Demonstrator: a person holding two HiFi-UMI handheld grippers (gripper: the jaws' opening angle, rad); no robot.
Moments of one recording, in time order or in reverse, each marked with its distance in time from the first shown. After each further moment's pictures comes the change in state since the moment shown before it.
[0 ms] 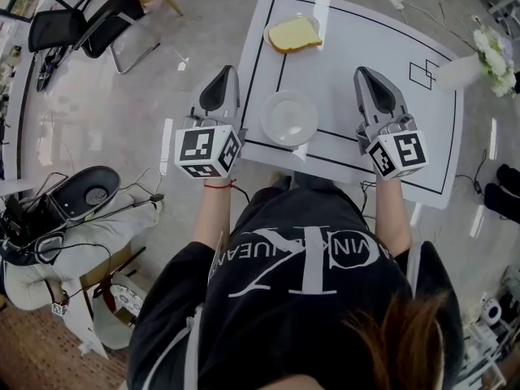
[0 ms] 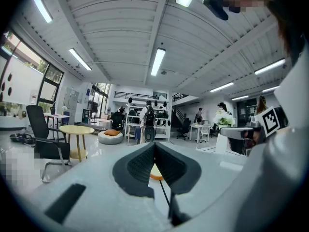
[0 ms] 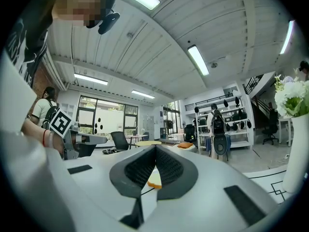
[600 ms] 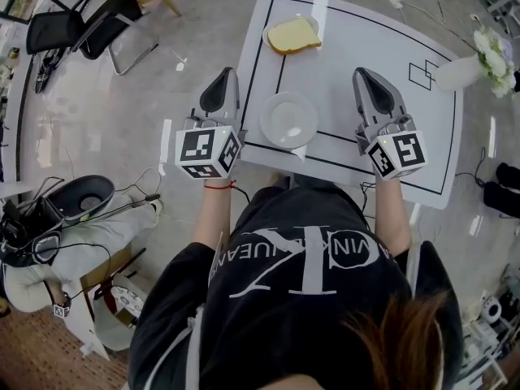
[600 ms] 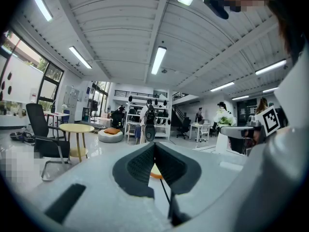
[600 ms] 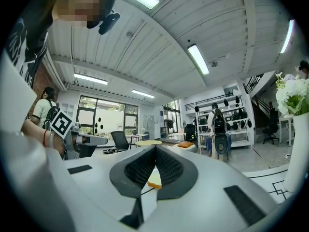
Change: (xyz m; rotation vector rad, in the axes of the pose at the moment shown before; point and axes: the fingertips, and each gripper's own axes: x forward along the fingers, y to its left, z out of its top) left arm 0.005 0.004 -0.006 -0.009 0.016 -0.001; right arm 0.005 -0.001 -0.003 0.003 0.006 0.004
